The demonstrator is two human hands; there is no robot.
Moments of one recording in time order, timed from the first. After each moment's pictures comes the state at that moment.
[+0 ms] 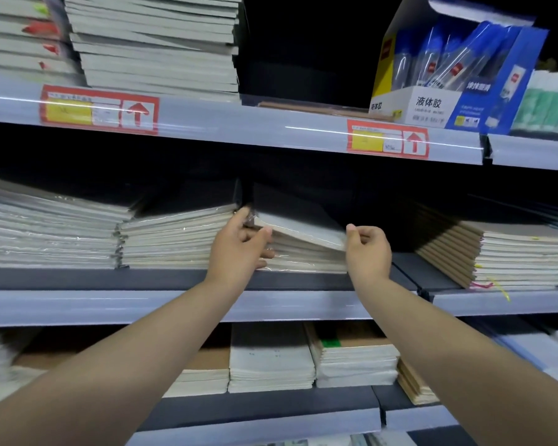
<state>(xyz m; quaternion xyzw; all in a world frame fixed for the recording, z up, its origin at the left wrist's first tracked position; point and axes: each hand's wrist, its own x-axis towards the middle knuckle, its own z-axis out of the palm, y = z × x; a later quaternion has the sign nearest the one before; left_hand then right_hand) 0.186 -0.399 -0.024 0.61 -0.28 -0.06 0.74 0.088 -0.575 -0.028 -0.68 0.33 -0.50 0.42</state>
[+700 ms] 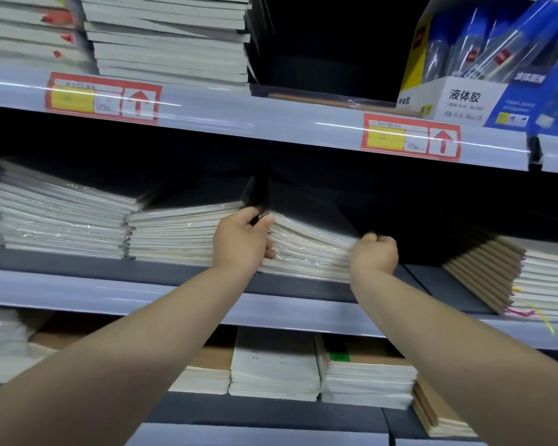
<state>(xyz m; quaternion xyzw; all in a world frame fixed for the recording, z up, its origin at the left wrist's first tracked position) 0.200 -0.418 -0.017 0.68 -0.19 0.03 0.71 0.131 -0.598 -0.023 -0.61 0.45 -0.48 0.45</state>
